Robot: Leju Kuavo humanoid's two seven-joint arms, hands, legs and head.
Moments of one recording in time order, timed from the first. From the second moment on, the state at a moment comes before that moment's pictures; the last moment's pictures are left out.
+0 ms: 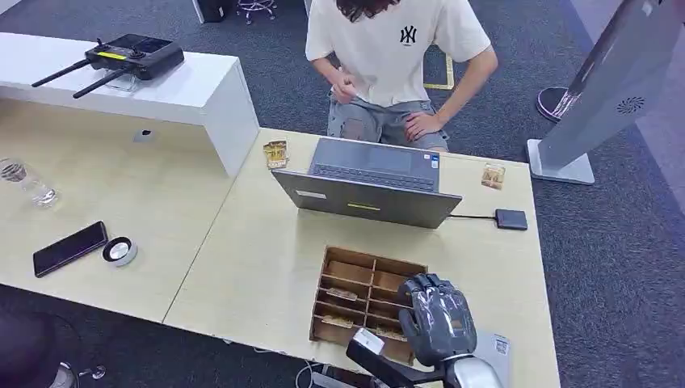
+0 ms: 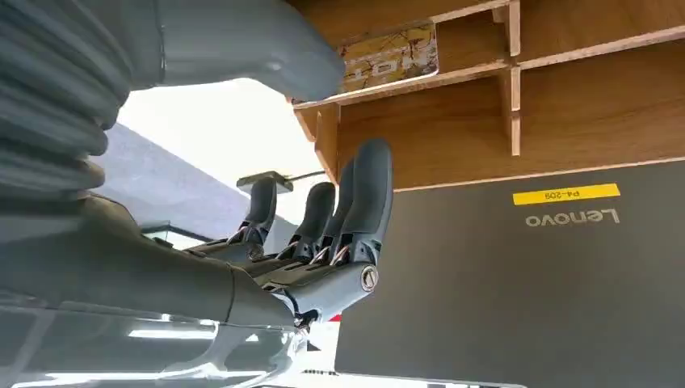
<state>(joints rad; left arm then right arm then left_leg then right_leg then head) 0.19 0.03 -0.39 -0.67 -0.67 0.16 0.52 -0.08 -0.18 0.76 -1.58 1.15 -0.06 0.35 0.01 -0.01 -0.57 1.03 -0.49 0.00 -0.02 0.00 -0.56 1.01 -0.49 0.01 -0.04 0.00</state>
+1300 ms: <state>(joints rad) 0.18 0.04 -0.45 -0.68 -0.63 0.18 0.54 -0.09 -0.18 0.76 -1.57 1.17 -0.03 0.35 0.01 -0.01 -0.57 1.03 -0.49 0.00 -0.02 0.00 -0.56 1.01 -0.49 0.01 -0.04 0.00</state>
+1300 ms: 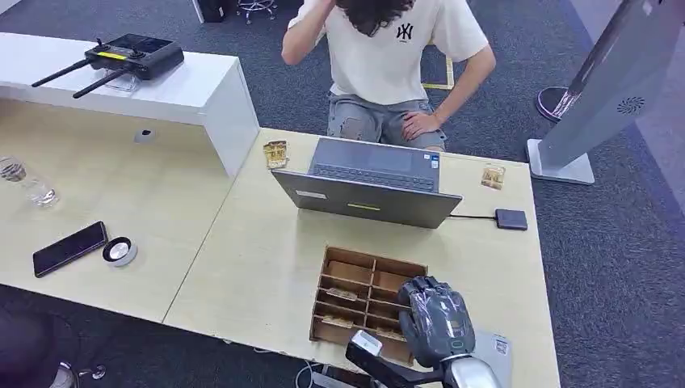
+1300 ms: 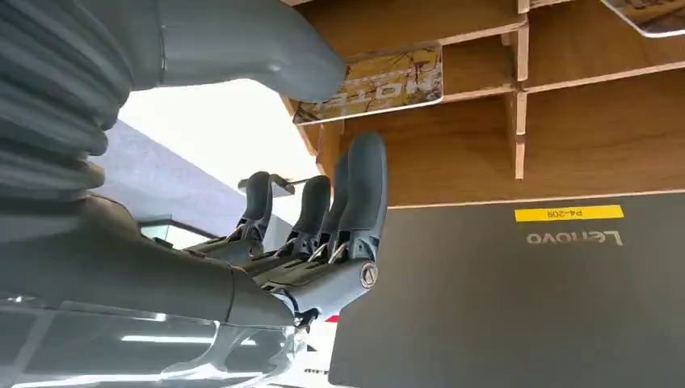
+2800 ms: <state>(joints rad) 0.17 0.06 -0.50 -0.69 -0.58 0.19 0.56 -0.11 -0.17 0.77 -1.52 1.16 -0.01 0.36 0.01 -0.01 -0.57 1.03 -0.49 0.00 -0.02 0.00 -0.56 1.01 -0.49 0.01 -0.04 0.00</state>
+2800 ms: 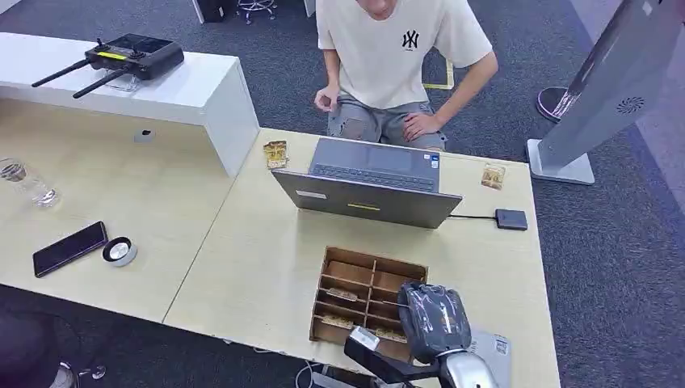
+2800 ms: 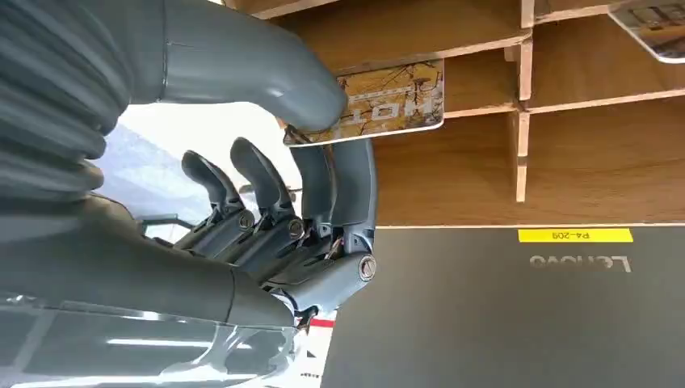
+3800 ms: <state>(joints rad) 0.20 0.07 -0.52 -0.69 -0.54 0.24 0.56 -0.03 -0.24 0.67 -1.87 0.75 0.01 0.34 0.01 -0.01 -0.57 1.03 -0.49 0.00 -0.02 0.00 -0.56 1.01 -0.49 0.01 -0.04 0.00</state>
